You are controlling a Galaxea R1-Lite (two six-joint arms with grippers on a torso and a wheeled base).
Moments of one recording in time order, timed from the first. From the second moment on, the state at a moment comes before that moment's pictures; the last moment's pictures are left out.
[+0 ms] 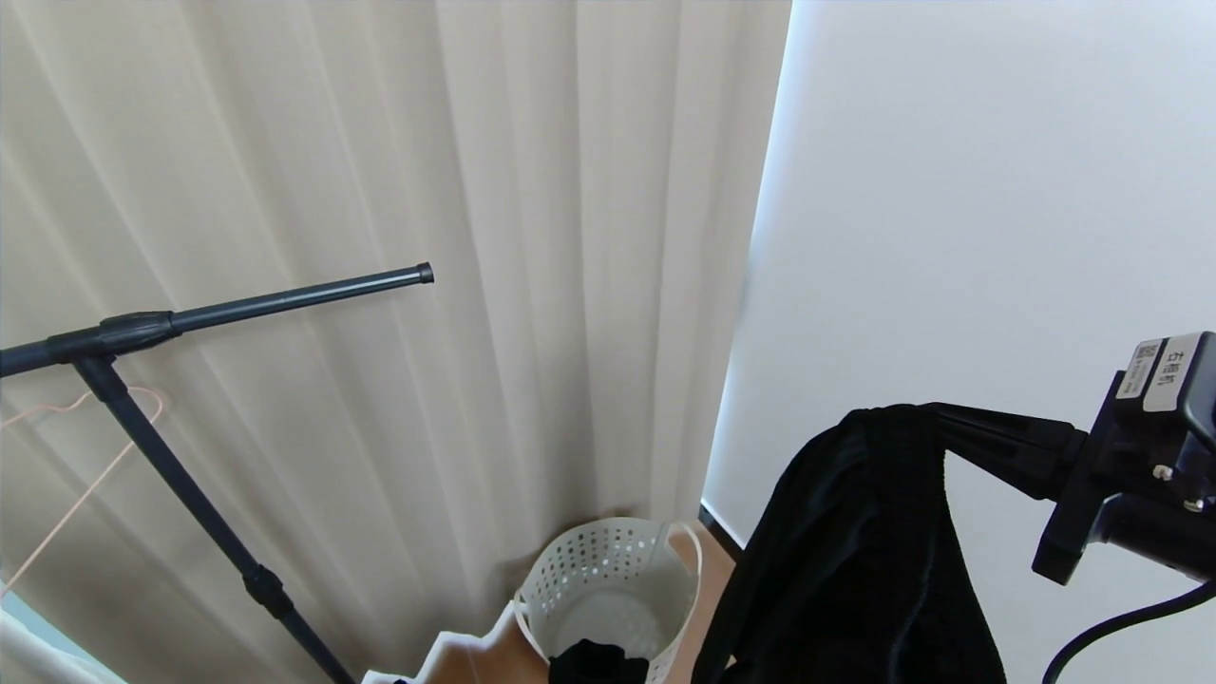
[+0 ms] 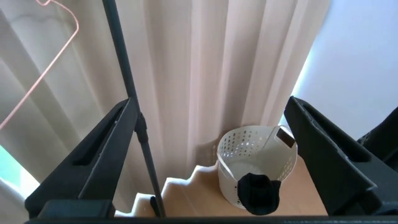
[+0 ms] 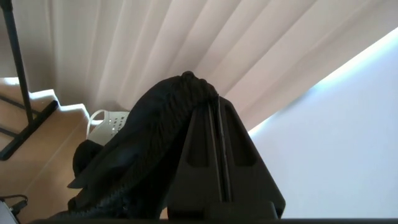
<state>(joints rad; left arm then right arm) 0.00 0.00 0.00 0.00 -0.01 0.00 0.40 1.22 -0.49 -0.56 0.23 -0.52</state>
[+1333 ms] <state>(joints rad) 0.00 0.00 0.00 0.00 -0.01 0.00 0.40 1.22 -0.47 -0.64 0.23 -0.52</state>
